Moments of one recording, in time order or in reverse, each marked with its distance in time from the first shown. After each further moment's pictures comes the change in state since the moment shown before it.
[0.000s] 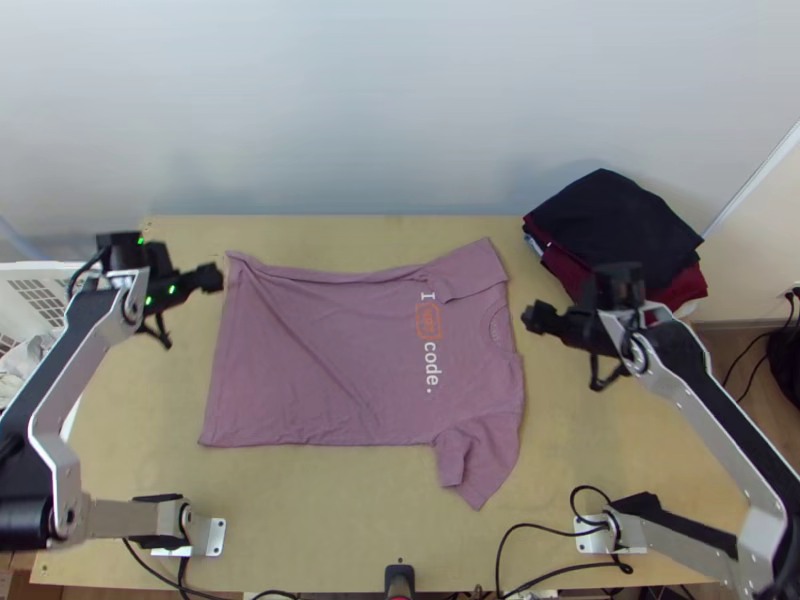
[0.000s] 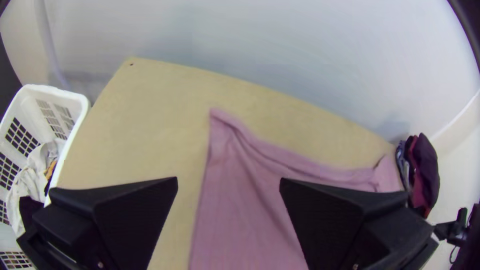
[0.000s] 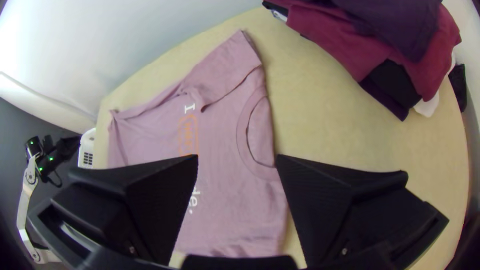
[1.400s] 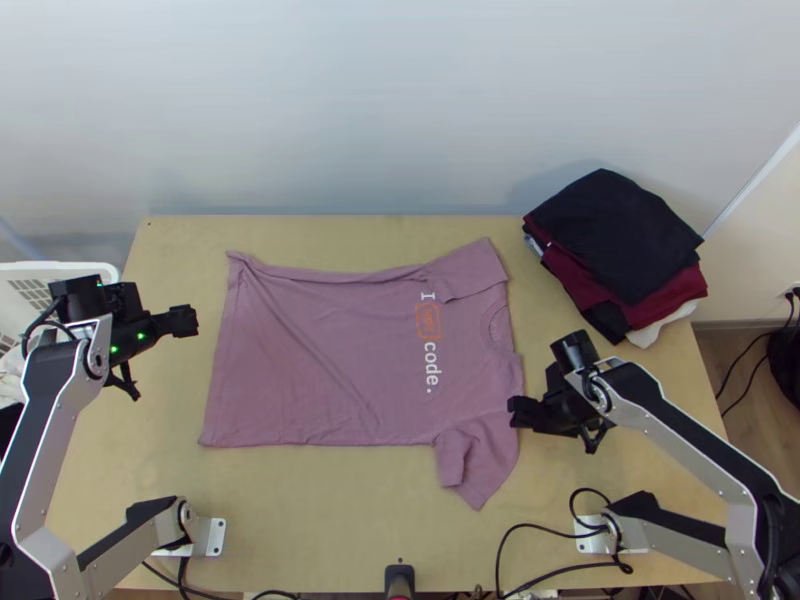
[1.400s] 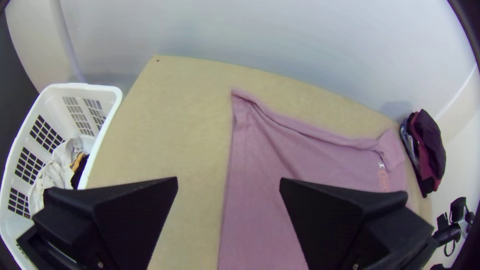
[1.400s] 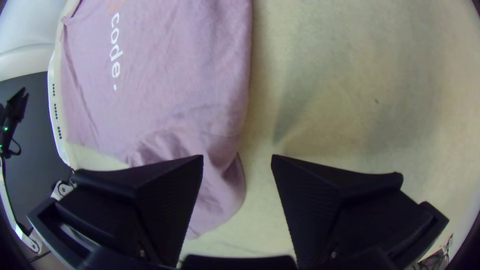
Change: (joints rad) left arm 0.081 -0.300 -0.149 -0.154 0.000 0.128; right arm 0.110 0.050 -0.329 -0.138 -0.130 -0.032
